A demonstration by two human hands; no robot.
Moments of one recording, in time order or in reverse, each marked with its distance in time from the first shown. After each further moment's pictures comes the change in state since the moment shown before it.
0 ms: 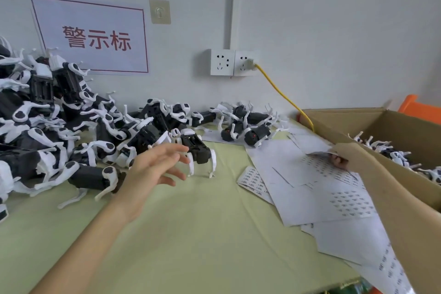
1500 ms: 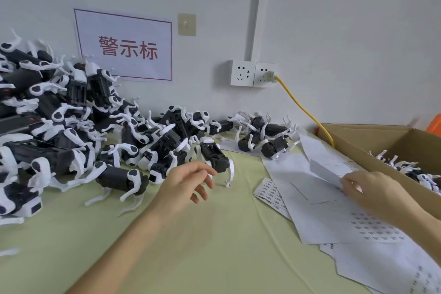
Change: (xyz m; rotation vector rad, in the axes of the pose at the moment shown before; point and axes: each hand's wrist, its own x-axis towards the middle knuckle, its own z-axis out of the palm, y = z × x) left_hand -0.007 -0.007 0.013 0.142 -0.026 -0.066; right_hand -0.099 0.038 -0.010 -1.177 0.138 -1.001
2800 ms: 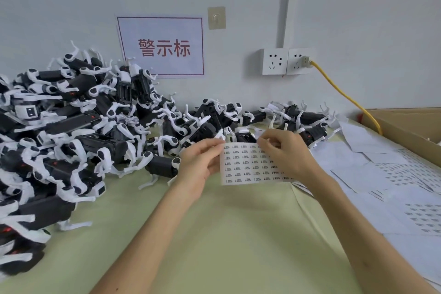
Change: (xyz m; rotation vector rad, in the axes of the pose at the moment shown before) left_hand 0.014 0.001 -0.025 -0.386 0.273 -0.081; right_hand 0.044 -0.236 -0.001 0.823 0.092 -0.205
